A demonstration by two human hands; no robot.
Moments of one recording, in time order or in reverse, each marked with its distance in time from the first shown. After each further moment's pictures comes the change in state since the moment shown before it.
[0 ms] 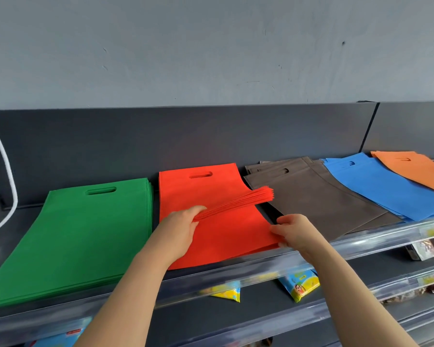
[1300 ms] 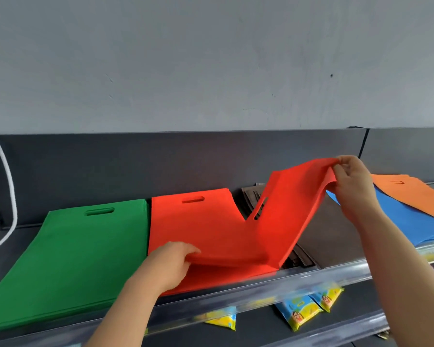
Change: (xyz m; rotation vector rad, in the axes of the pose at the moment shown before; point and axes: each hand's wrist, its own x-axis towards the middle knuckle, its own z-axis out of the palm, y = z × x) left_hand -0.007 0.000 -0.004 0.113 -0.205 -0.074; right_hand 0.009 -0.080 -0.120 0.244 0.528 -0.482
